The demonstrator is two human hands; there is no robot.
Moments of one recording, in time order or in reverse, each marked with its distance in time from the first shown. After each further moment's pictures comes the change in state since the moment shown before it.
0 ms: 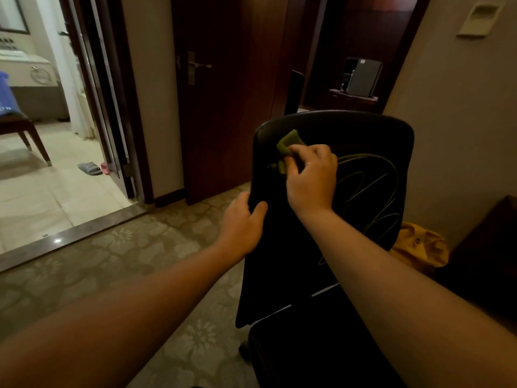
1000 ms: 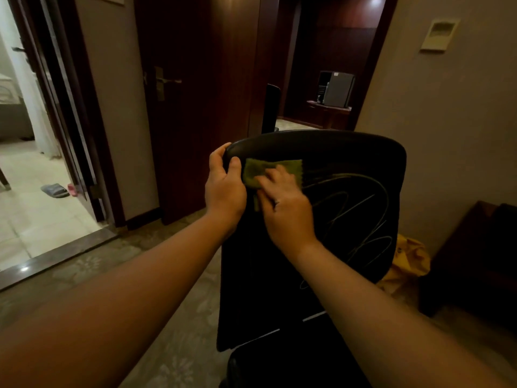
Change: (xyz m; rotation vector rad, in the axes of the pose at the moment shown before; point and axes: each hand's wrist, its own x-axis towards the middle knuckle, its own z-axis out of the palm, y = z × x) left_hand 0.091 0.078 0.036 -0.285 0.205 0.061; right_hand 0.018 0.057 0.002 -0.068 -0.163 -0.260
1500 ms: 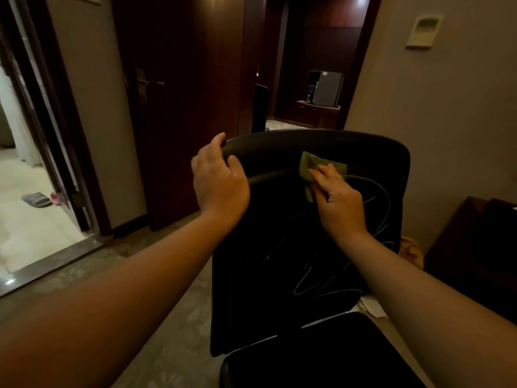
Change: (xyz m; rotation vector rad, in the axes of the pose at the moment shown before) left_hand 0.020 0.000 0.038 0.387 0.106 0.292; right_hand 0.008 0.125 -0.057 -0.066 0.009 0.198
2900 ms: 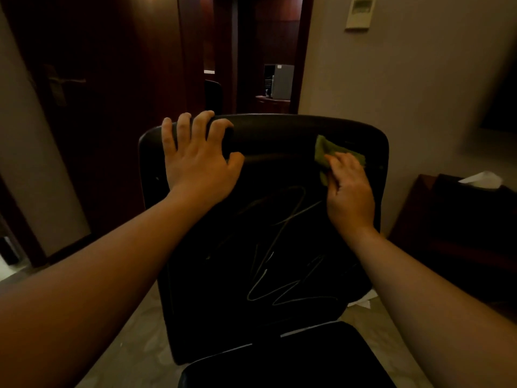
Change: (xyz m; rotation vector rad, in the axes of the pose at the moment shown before) left_hand 0.025 0.032 0.132 0.656 -0.151 0.506; right_hand 0.003 0.161 -0.049 -0.191 0.224 0.114
